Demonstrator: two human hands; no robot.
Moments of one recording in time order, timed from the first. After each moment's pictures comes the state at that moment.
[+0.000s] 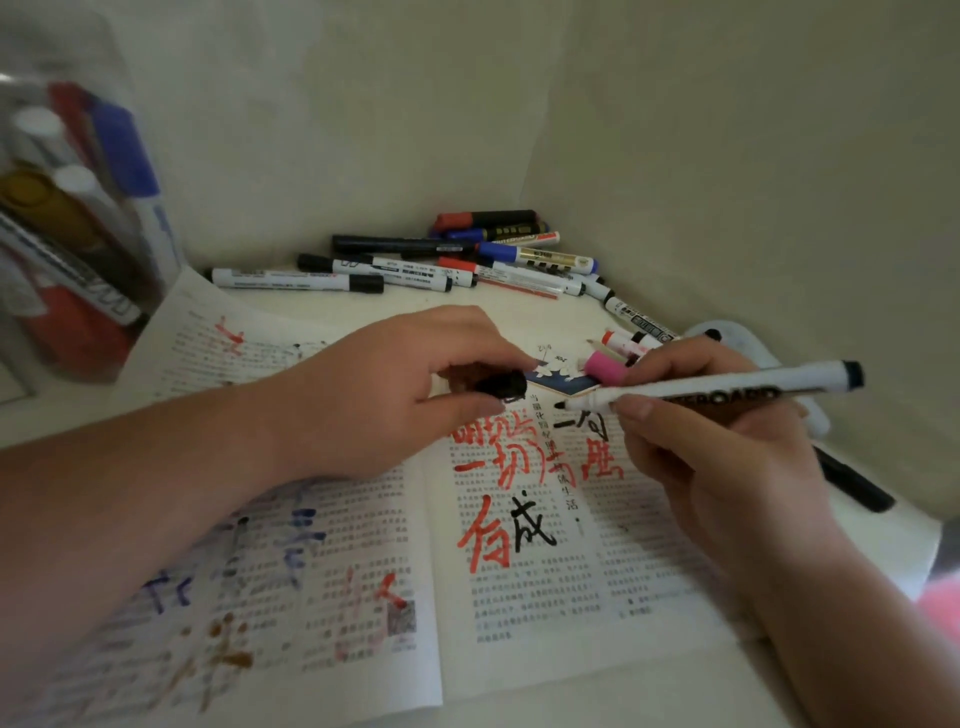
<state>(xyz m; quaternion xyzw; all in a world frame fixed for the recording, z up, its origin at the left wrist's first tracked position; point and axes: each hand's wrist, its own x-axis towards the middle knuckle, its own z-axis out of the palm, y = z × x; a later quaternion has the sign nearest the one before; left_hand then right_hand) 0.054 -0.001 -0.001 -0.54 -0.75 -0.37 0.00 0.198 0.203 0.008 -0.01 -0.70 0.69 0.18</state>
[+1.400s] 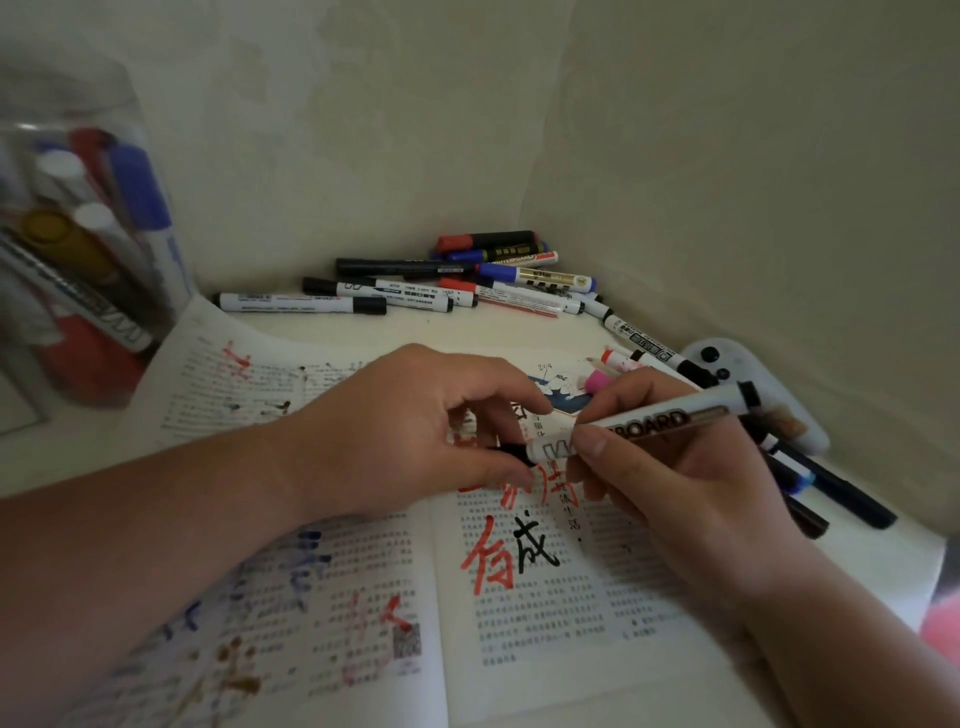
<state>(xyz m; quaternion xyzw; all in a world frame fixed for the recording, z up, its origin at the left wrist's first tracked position) 0.077 0.001 0.015 -0.48 -0.77 -0.40 -0.08 0.198 0.195 0.009 0.02 -0.77 0.62 0.15</state>
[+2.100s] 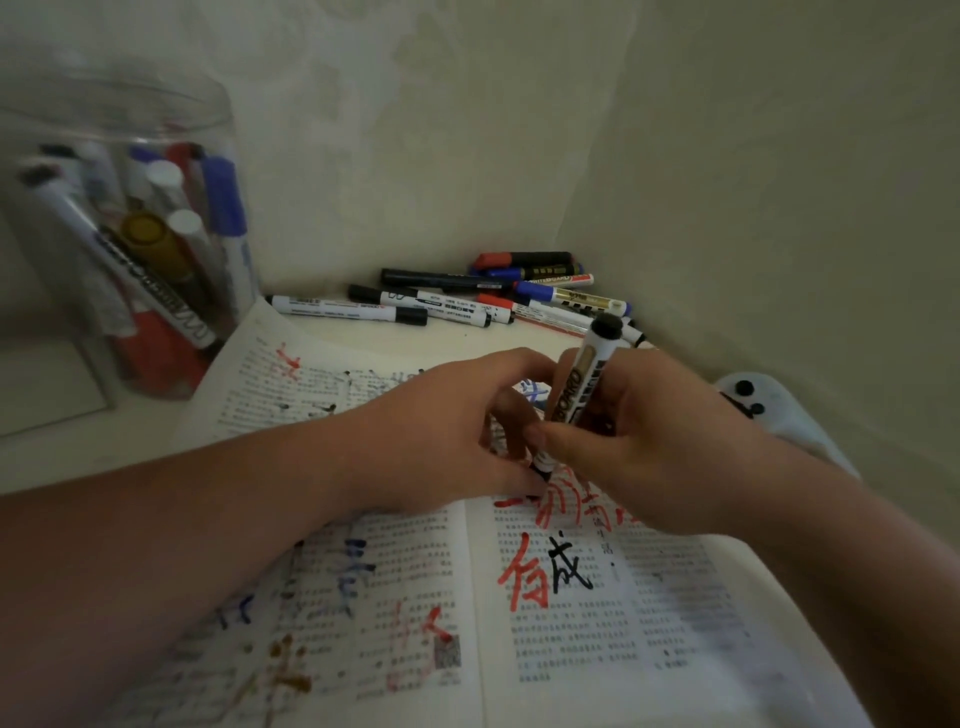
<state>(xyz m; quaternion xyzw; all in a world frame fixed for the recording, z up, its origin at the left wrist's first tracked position) 0.067 -0.001 0.012 -0.42 -0.79 -0.42 -0.16 0.147 0.167 0.058 0.06 -0.96 0.27 0.01</state>
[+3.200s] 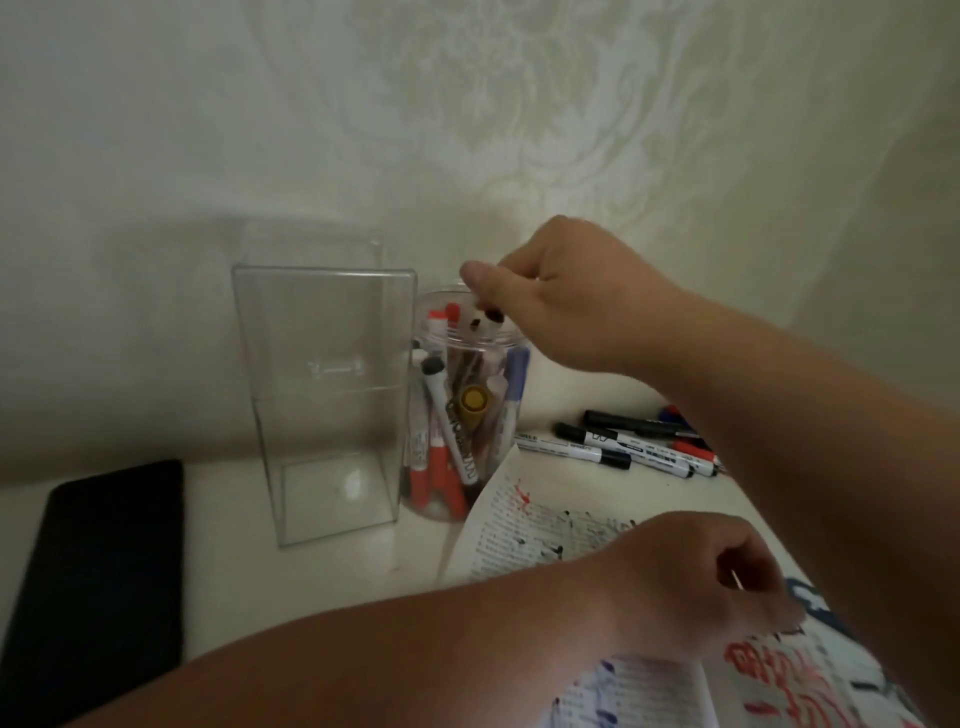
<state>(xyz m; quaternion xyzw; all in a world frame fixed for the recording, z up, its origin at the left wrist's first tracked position) 0.047 -0.010 0.006 -0.35 -0.76 -0.51 -0.22 -0.002 -0.011 0.158 0.22 -0.95 0.18 0.14</state>
